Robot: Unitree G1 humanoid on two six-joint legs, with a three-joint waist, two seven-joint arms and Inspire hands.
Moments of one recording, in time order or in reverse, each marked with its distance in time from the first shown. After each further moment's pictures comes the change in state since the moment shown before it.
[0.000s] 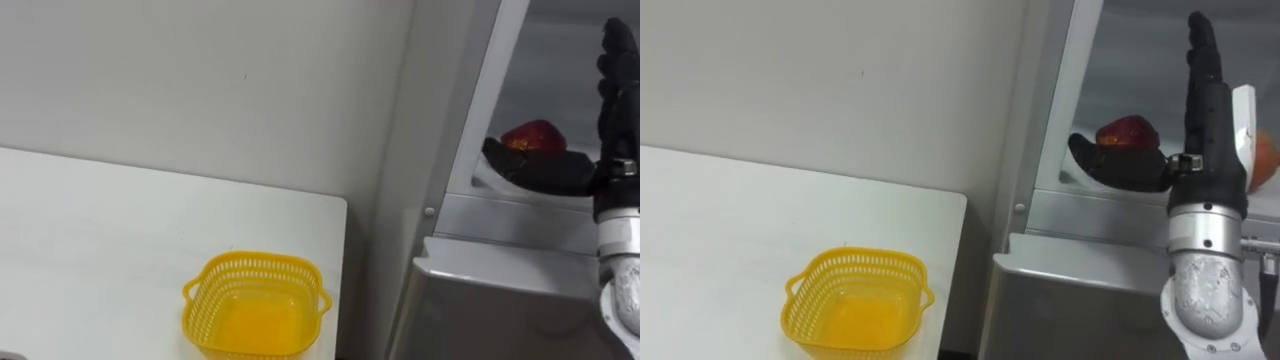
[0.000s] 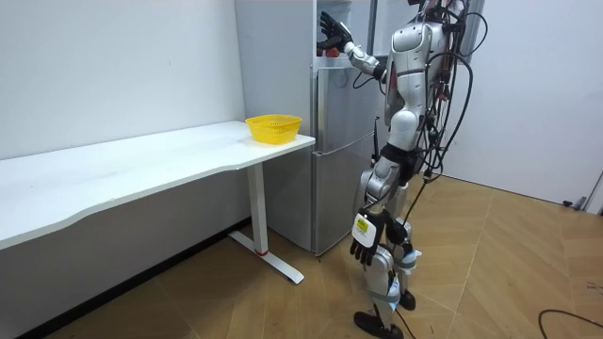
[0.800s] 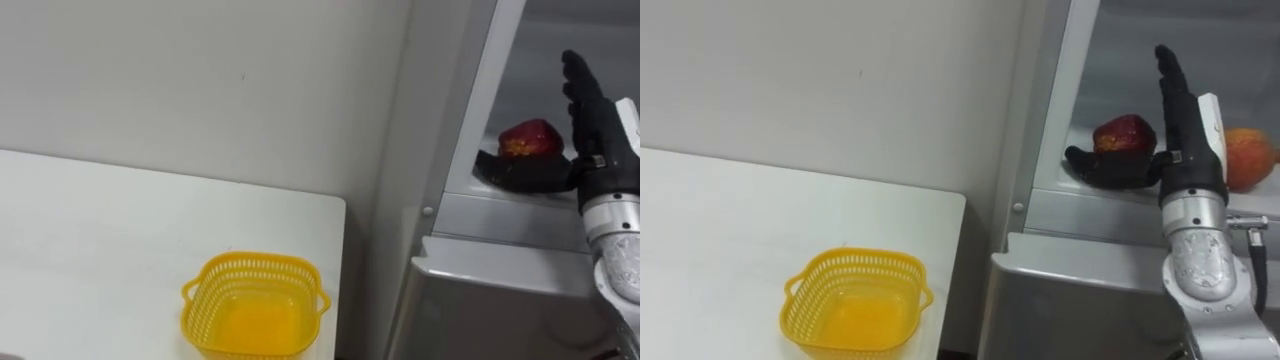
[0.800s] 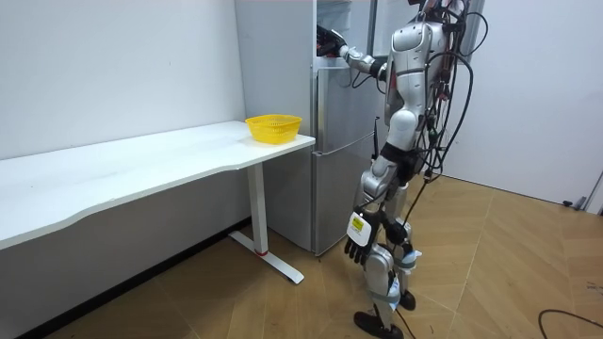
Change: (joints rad) left arm -0.008 0.010 -0.005 -0.041 -0.001 0.020 0.004; right arm -0.101 -0.039 0.011 0.200 0.000 0.053 0.129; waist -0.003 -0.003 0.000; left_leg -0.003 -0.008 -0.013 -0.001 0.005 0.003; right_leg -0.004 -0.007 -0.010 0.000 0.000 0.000
